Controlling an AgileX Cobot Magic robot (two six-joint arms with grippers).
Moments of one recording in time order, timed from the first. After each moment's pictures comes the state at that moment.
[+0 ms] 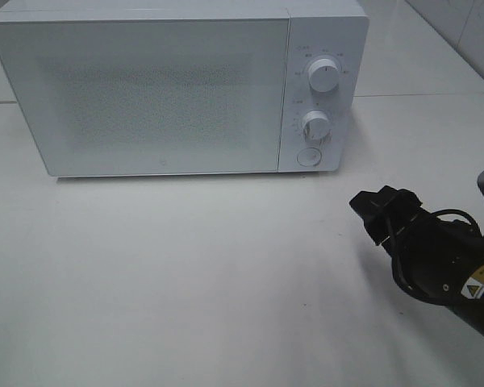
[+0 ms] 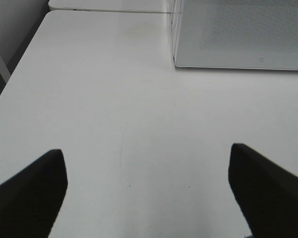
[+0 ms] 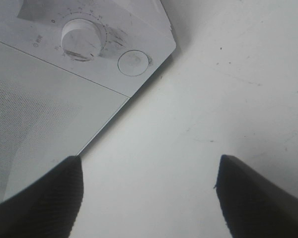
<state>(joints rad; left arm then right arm) 0.01 0.00 -0.50 0.01 1.05 -0.04 0.65 1.71 -0.12 0.38 -1.21 0.94</state>
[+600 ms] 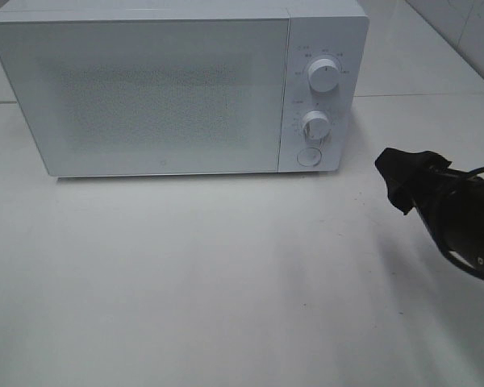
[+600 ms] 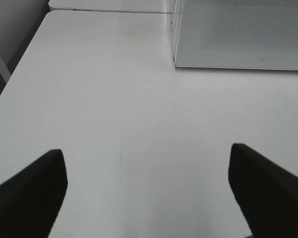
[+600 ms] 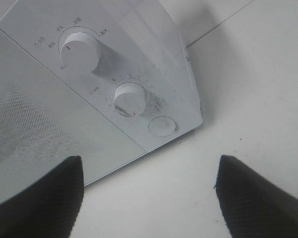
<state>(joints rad) 0.01 0.00 -0.50 0.01 1.05 -0.04 0.64 1.45 -0.12 0.50 -1.12 0.49</state>
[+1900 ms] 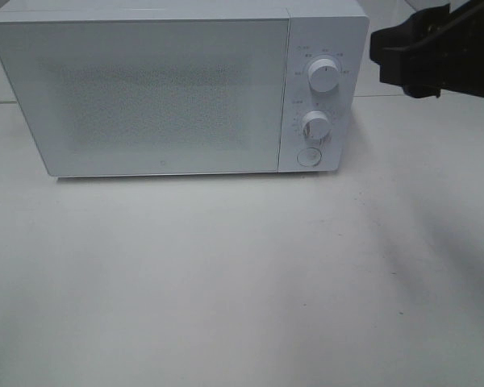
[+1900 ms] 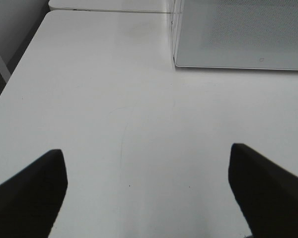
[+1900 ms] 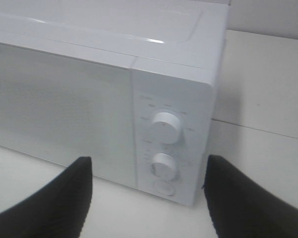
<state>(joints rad) 0.01 0.00 -0.50 0.01 1.05 -0.04 0.64 1.00 -0.63 1.74 -0.37 -1.67</state>
